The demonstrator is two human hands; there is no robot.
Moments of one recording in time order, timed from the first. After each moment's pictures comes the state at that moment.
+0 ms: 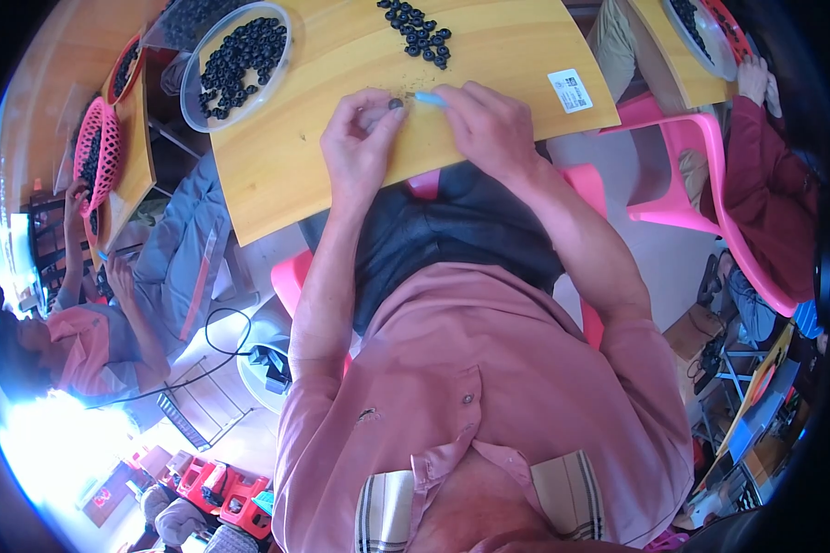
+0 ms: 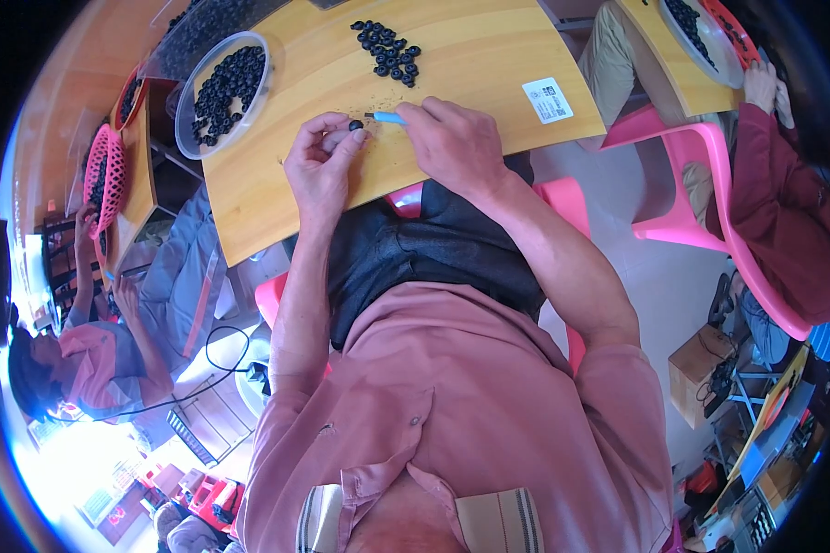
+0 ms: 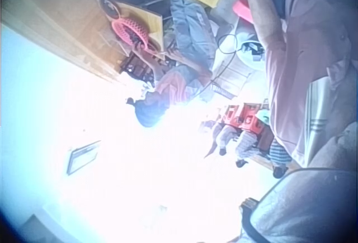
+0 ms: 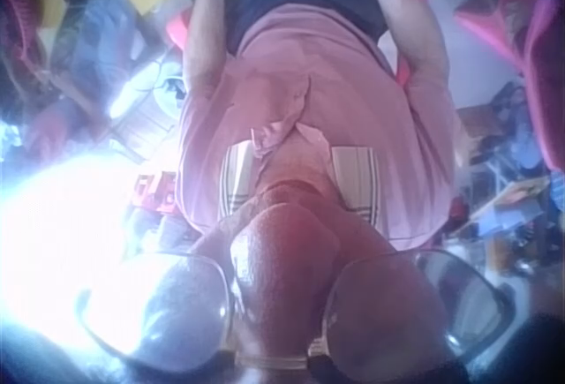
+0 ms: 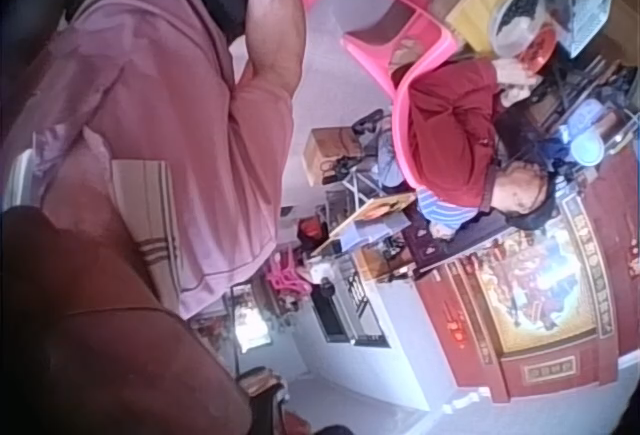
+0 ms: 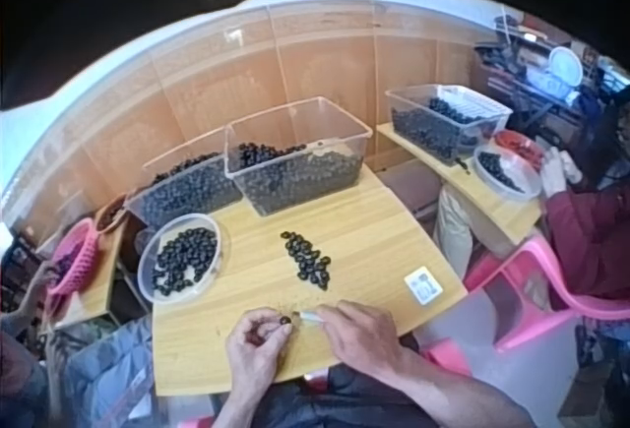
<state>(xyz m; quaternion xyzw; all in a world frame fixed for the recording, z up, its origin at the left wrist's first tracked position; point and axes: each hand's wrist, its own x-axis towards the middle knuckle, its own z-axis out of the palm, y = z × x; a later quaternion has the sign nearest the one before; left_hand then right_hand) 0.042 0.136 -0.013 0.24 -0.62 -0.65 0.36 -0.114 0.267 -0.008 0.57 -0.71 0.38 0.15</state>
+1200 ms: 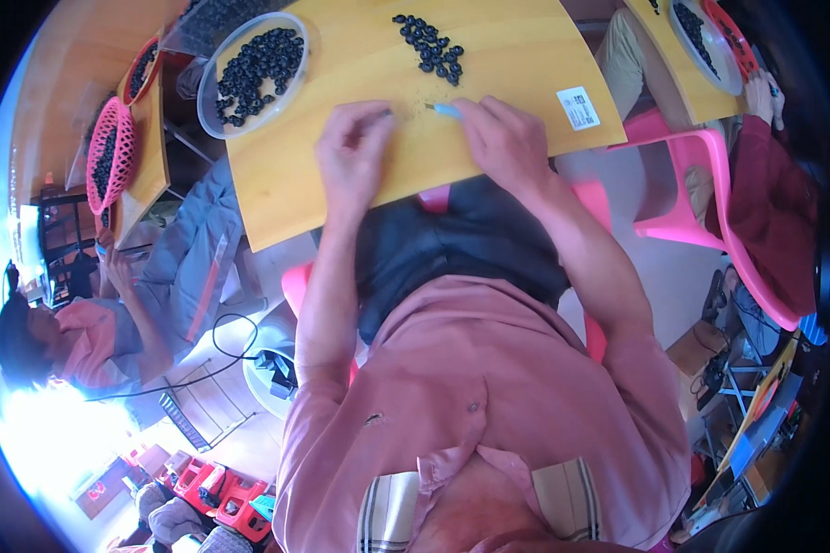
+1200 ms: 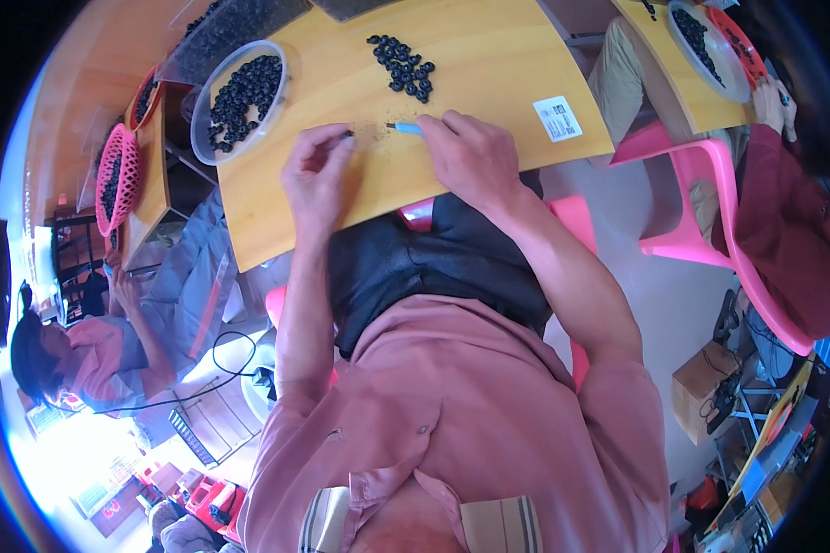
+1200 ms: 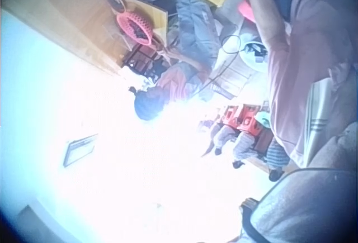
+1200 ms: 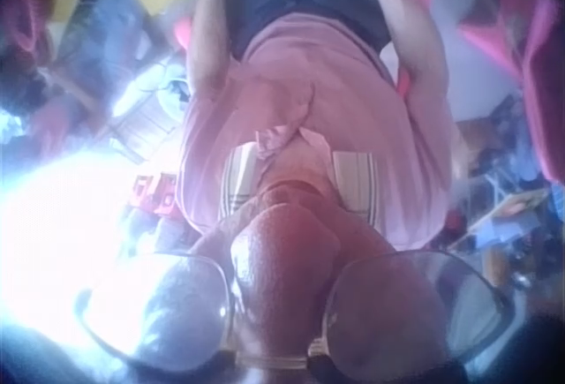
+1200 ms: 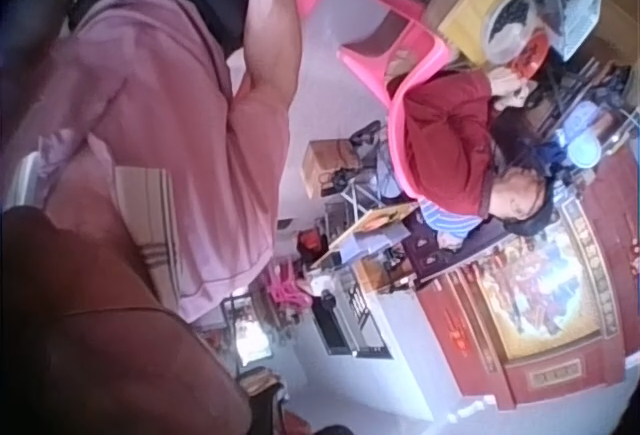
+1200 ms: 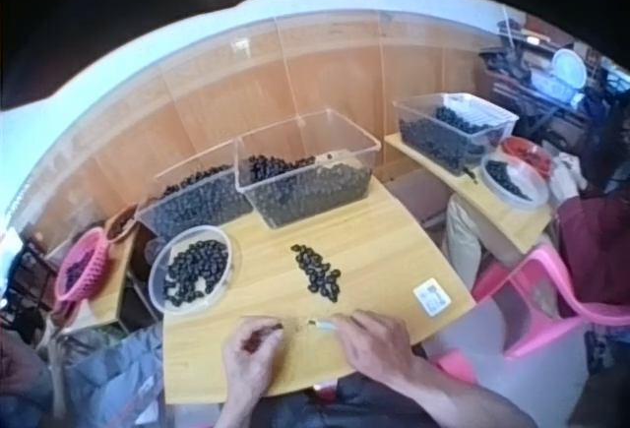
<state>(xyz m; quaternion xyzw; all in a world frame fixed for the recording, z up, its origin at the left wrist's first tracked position) 0.056 0.111 -0.003 0.28 -0.72 -0.52 0.36 -0.120 0.271 -0.003 0.57 -0.72 0.37 0.15</state>
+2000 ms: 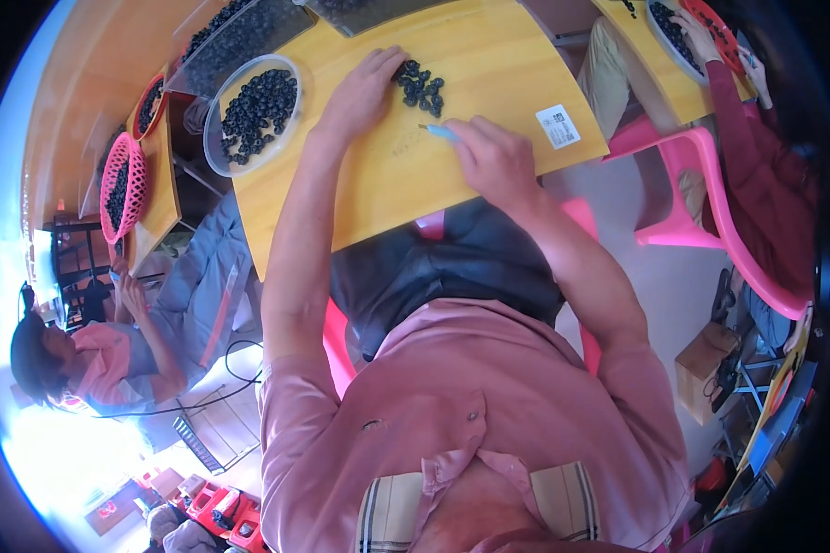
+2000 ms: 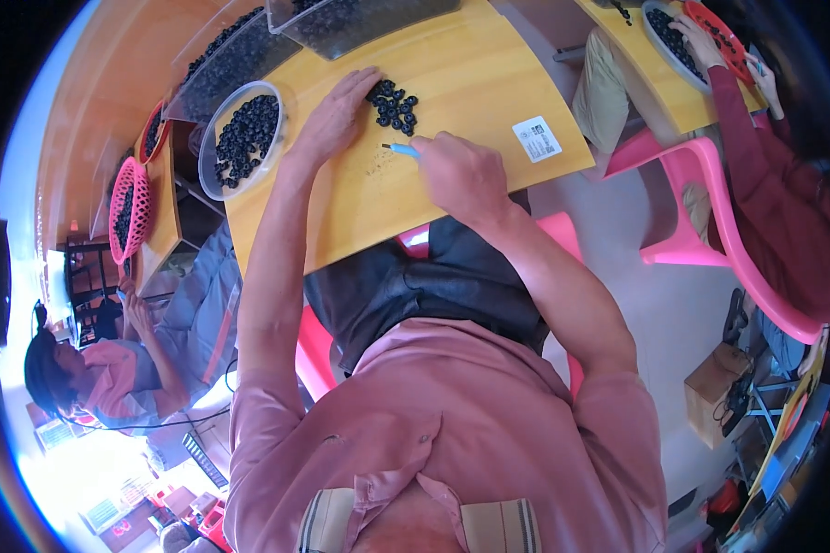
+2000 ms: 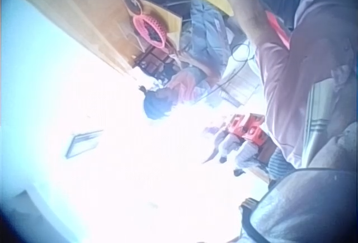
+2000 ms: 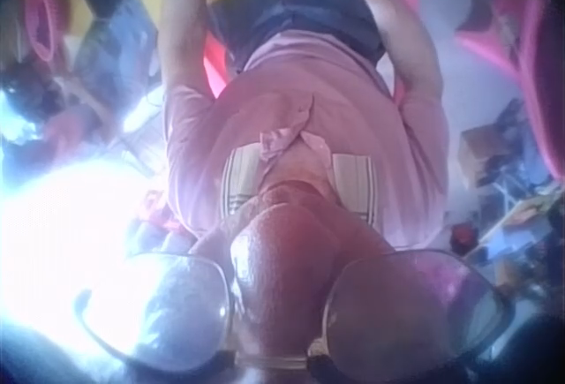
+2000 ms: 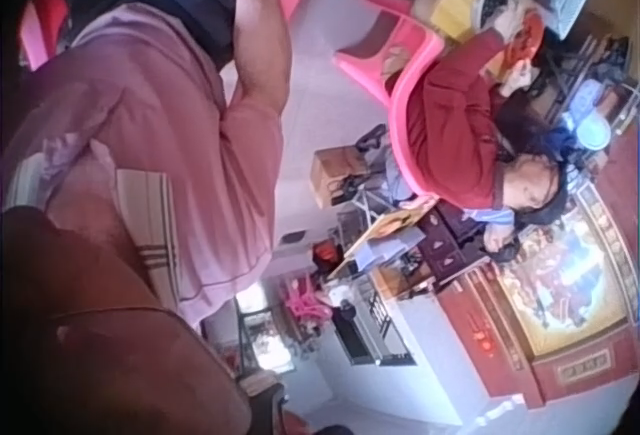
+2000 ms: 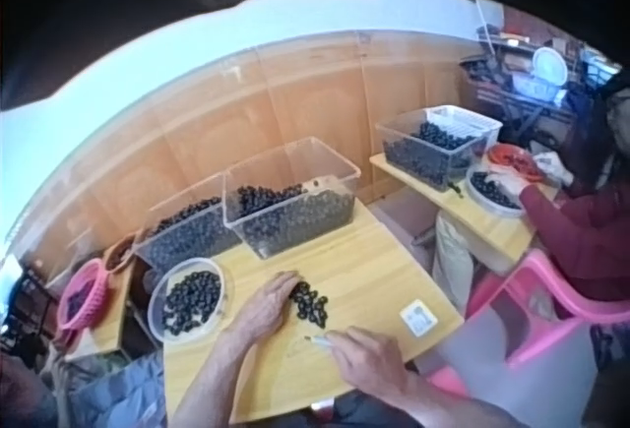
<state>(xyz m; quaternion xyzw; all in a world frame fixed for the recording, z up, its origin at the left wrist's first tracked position) -0.057 0.009 0.004 0.01 -0.98 -0.12 0.17 -0.128 0.274 0.001 0.53 -0.73 0.42 0.13</state>
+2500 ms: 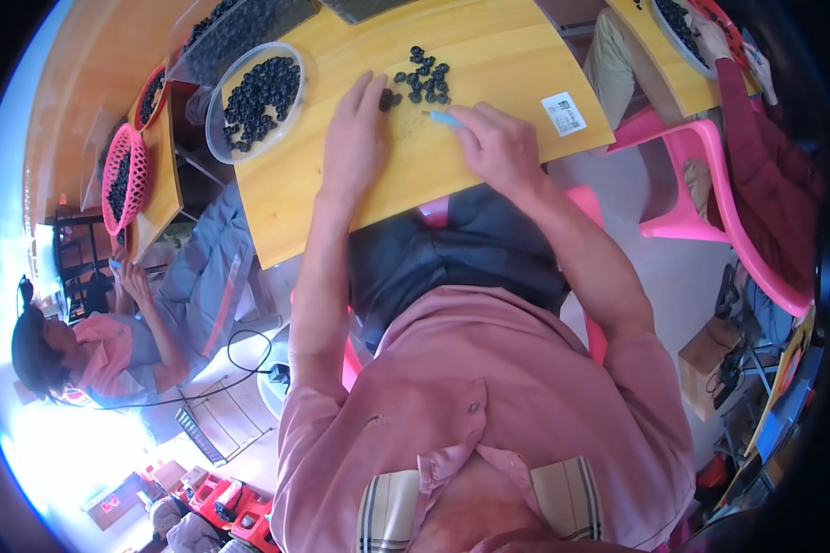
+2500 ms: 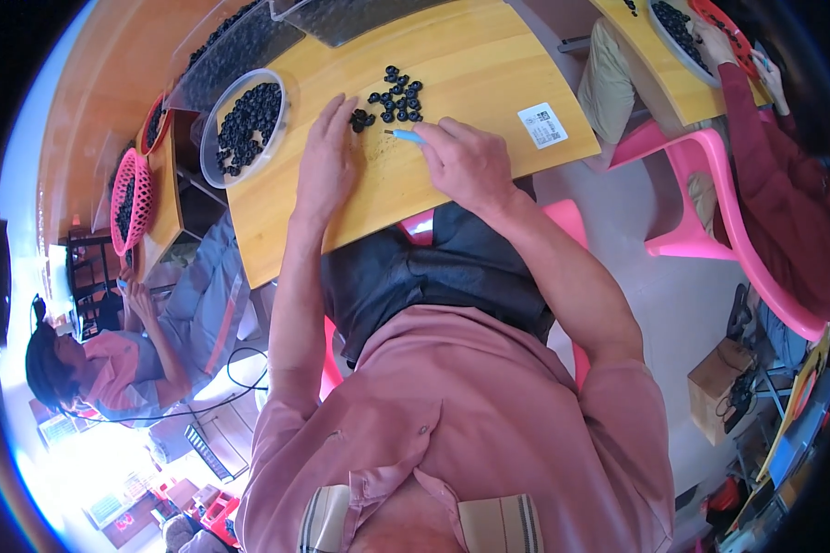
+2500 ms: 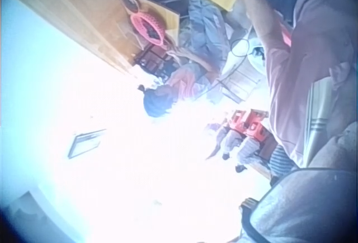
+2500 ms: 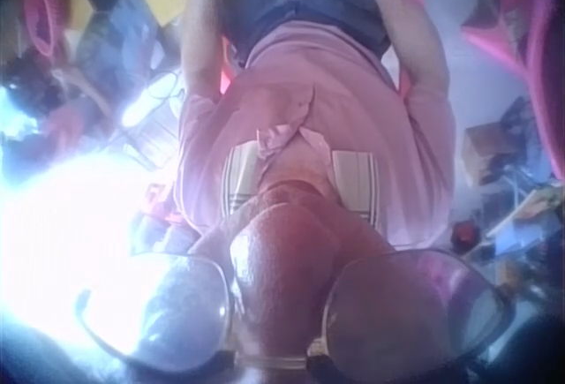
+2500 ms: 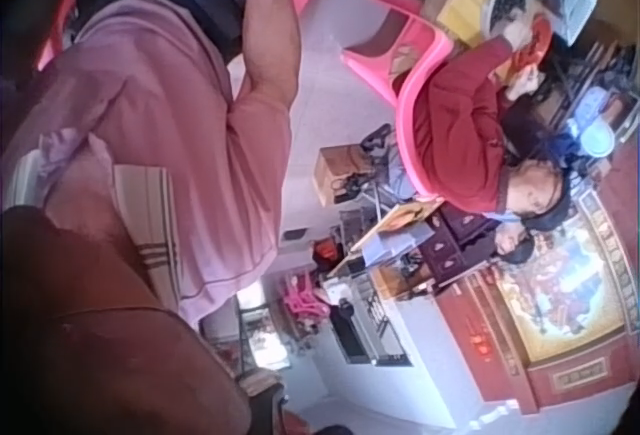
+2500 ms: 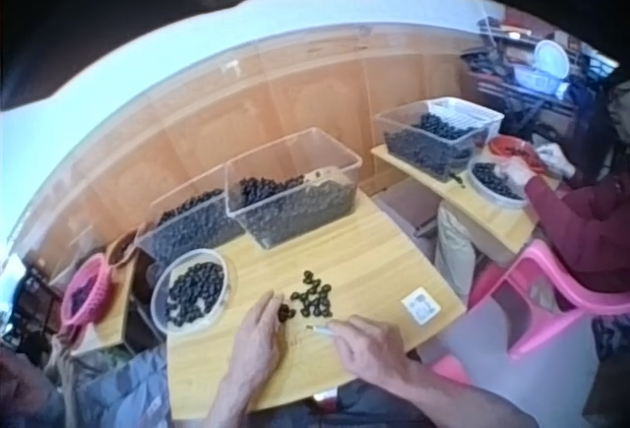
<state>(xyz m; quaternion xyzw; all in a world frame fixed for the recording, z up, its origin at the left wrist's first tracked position) 0.016 0.080 0.008 0.16 -0.96 -0.10 0.22 -0.128 0.271 -0.005 0.53 -0.73 0.42 0.12</state>
